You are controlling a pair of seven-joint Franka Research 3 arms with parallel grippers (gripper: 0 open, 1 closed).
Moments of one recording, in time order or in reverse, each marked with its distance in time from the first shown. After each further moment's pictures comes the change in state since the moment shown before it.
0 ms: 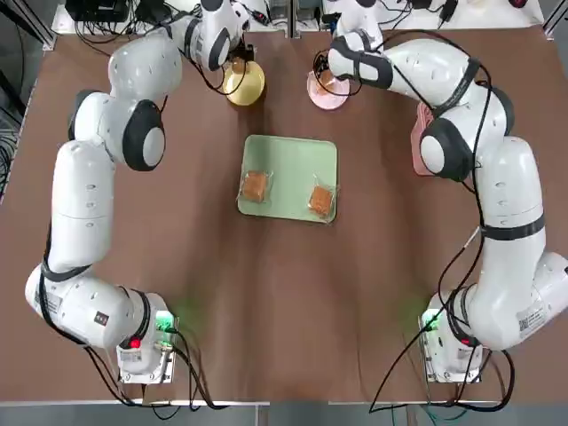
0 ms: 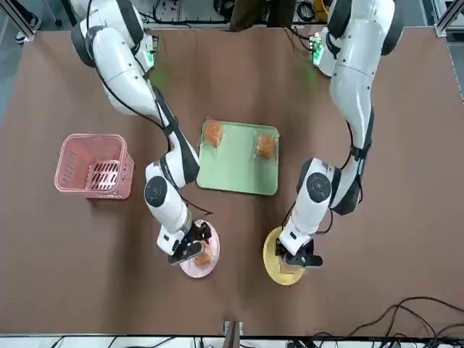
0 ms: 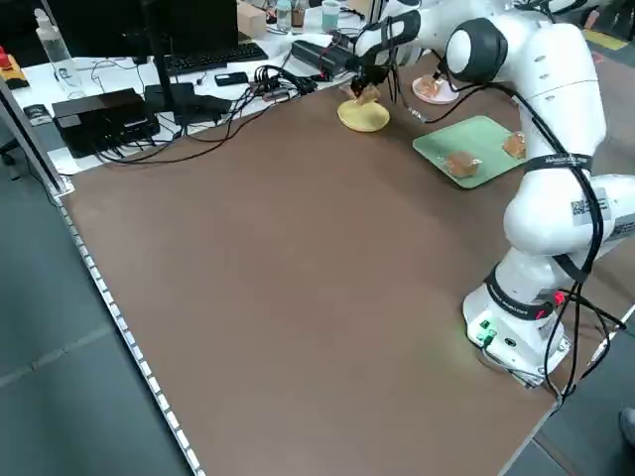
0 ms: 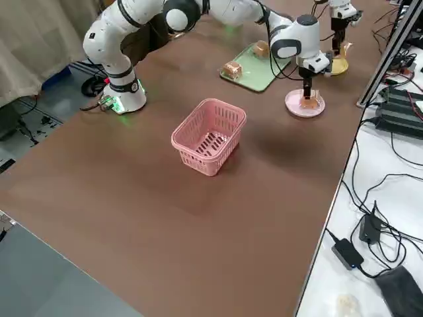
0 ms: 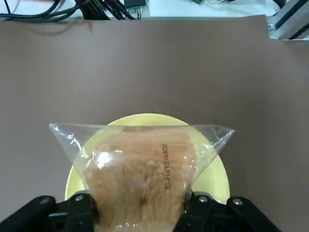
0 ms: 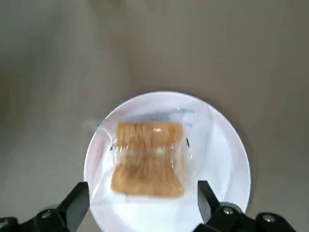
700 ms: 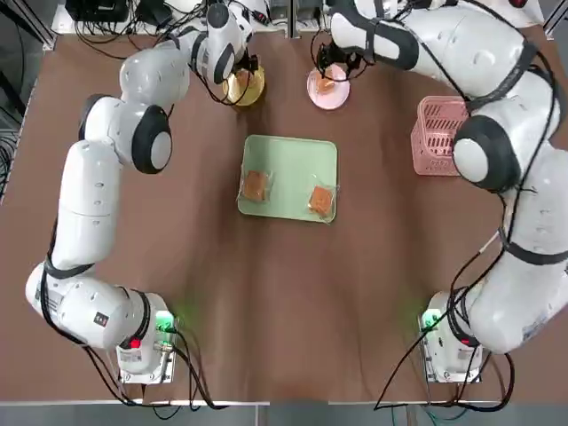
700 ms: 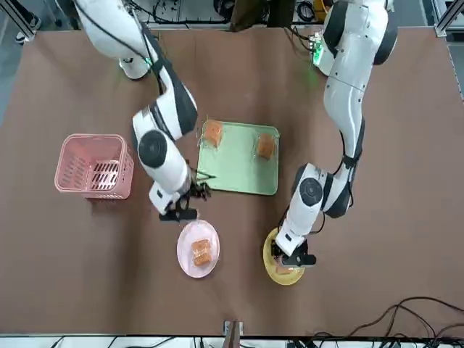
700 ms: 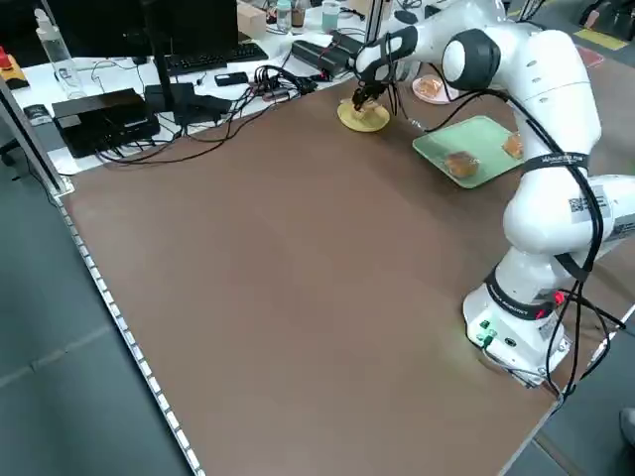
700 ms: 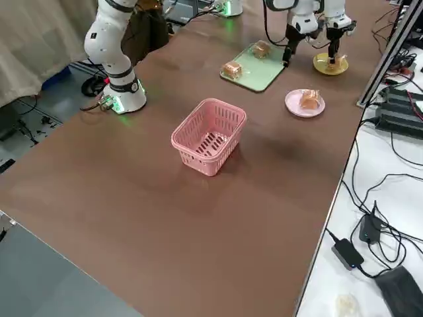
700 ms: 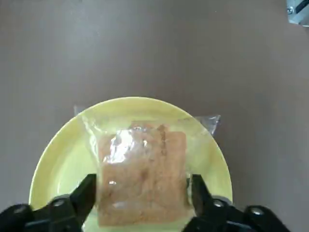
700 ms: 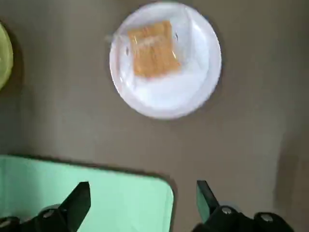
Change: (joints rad) left arm -0.015 0.054 0.001 0.007 0.000 0.033 -0.085; right arm 0.068 -0.387 0.002 -0.283 -0.002 -0.345 0.300
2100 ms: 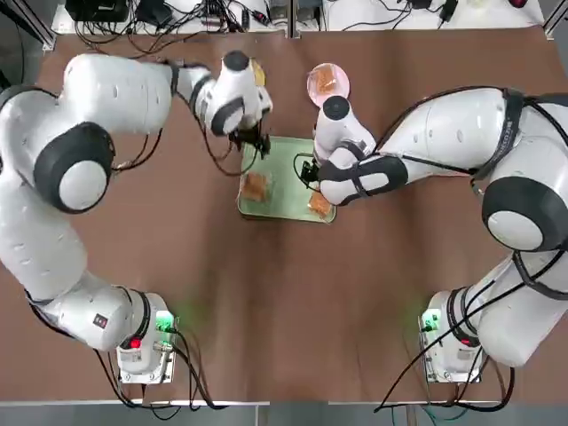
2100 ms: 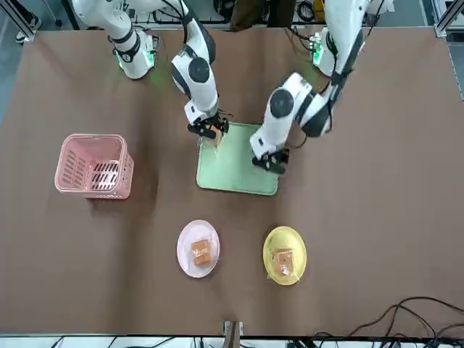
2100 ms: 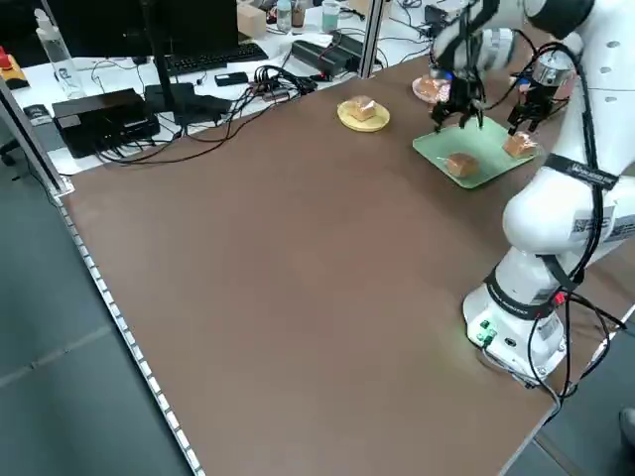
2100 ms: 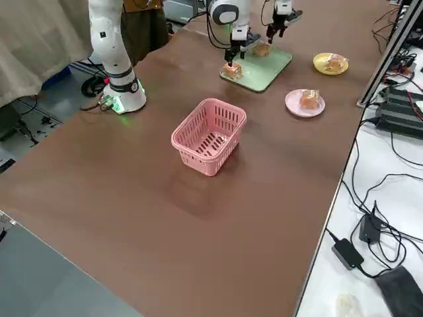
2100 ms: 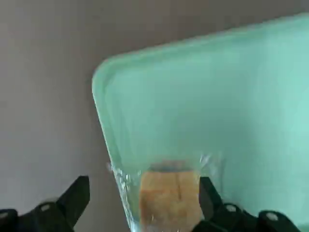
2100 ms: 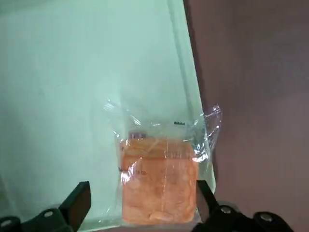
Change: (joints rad) left arm -0.025 -0.620 -0.262 -0.874 0.002 -0.144 0.061; right arm 0.330 -0.206 0.008 -0.729 0.002 0.511 0.623
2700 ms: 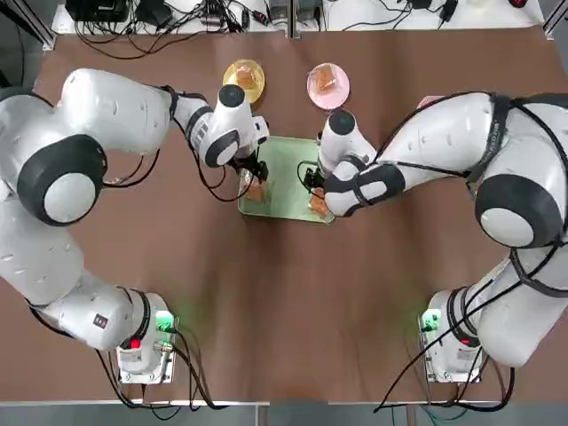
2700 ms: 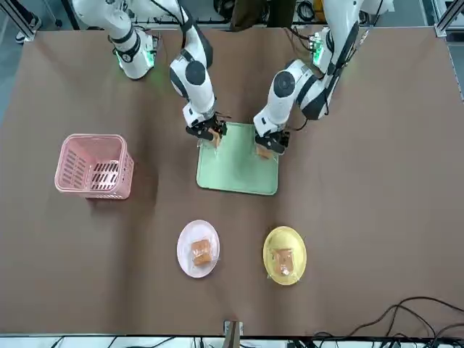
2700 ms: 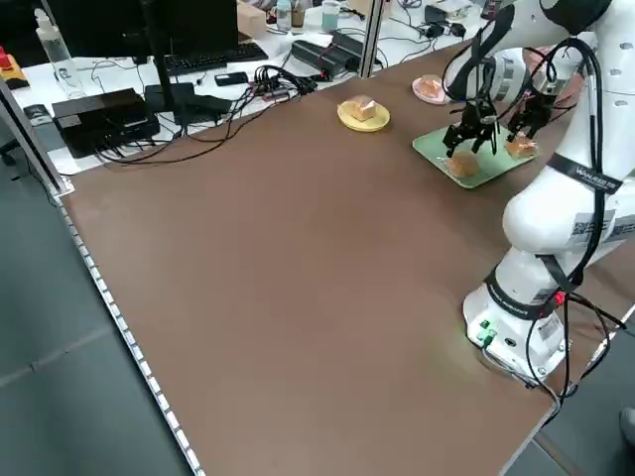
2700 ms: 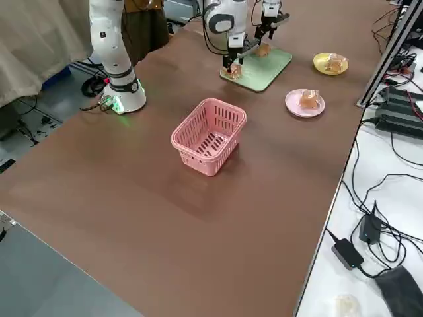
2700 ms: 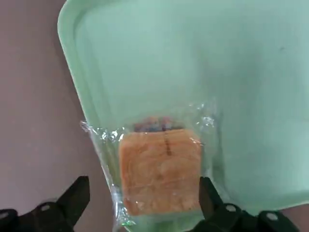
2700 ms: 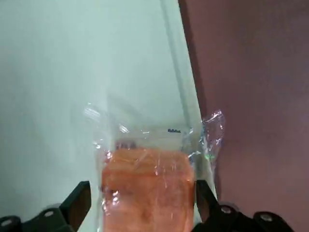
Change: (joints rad) left arm 0.000 -0.047 -0.047 -0.142 0.000 0.115 -0.018; right arm 0.000 0.047 -0.002 -0.071 0.000 0.161 0.000
